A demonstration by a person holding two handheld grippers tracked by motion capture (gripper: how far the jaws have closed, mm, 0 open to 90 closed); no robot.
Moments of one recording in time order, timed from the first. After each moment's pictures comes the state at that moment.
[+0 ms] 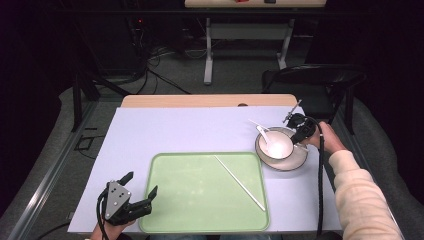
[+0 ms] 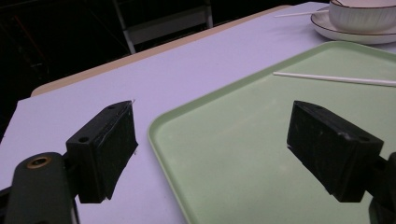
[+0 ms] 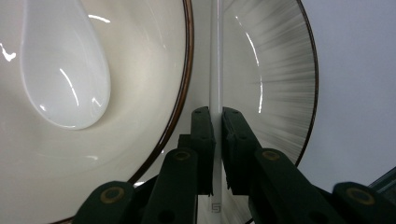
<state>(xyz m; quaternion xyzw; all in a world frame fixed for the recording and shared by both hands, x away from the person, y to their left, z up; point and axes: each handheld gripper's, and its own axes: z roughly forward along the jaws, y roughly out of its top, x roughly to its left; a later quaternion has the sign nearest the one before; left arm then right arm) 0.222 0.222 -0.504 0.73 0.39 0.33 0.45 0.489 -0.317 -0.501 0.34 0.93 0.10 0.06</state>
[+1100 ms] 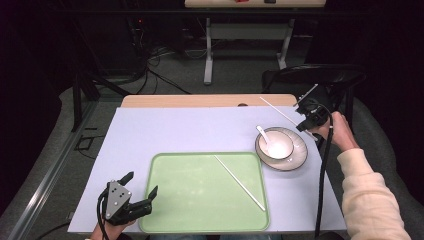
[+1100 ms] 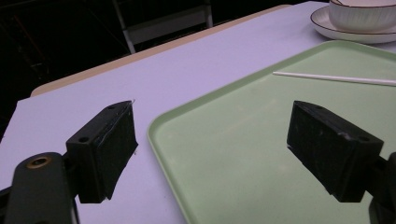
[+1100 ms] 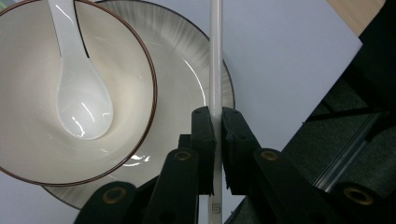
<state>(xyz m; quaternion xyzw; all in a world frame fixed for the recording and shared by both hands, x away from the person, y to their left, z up) 0.222 0.221 -0.504 0.73 0.39 0.33 0.45 0.474 -0.323 -0.432 0.41 0.89 0.13 0.14</state>
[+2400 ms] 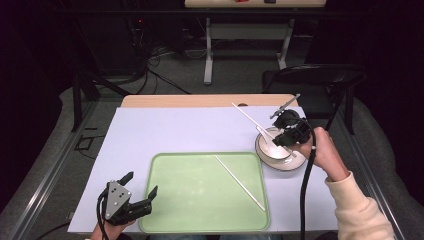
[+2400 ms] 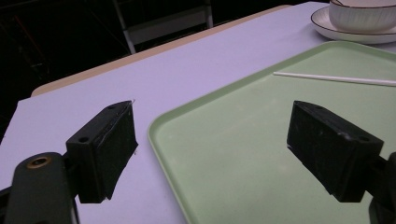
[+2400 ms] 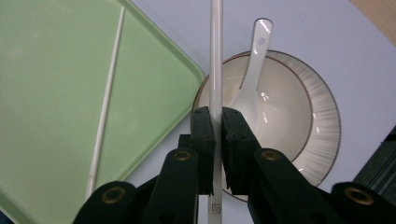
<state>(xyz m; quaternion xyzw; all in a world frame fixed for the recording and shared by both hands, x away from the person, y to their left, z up) 0.222 0.222 -0.504 0.73 0.39 0.33 0.45 0.381 -0.227 -0.387 0.39 0.89 0.18 0.13</state>
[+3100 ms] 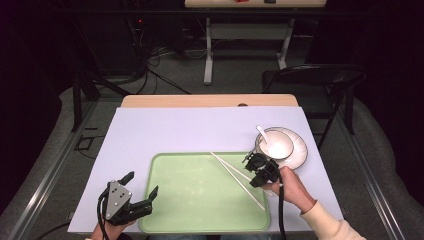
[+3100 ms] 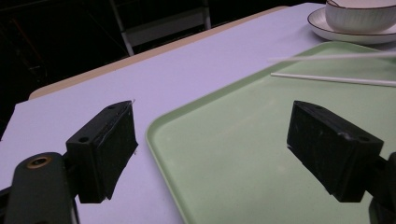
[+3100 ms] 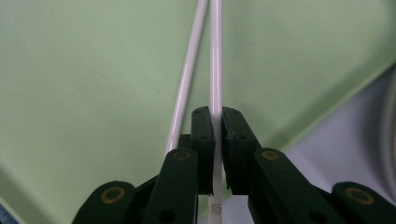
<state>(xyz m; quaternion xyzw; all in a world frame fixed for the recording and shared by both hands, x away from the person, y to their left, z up) 0.222 0.220 -0.504 0.73 0.38 0.33 0.46 0.344 -0.169 -0.505 0.36 0.92 0.13 0.03</state>
